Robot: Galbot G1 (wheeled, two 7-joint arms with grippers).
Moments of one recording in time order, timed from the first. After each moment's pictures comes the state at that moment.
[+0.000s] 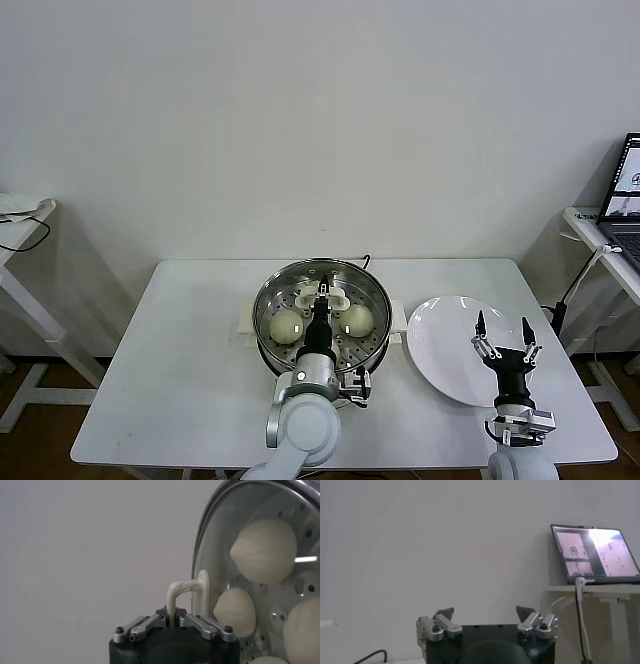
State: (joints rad) left arm 1.07 -1.53 0.10 -1.84 1.70 0.53 0.30; right arm -1.38 1.29 0.65 1.64 0.32 0.41 0.10
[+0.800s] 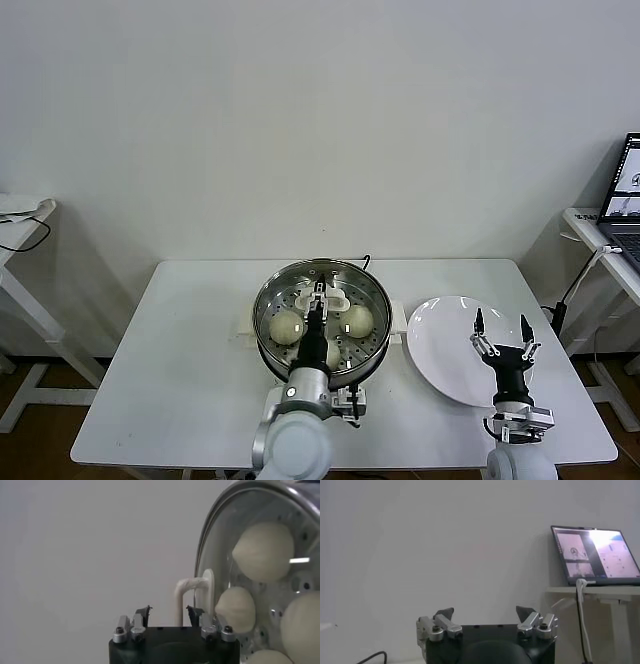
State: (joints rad) left arm 1.14 -1.44 0.12 -1.99 1.64 0.55 0.34; right arm -1.36 1.29 0.65 1.64 0.32 0.40 0.10
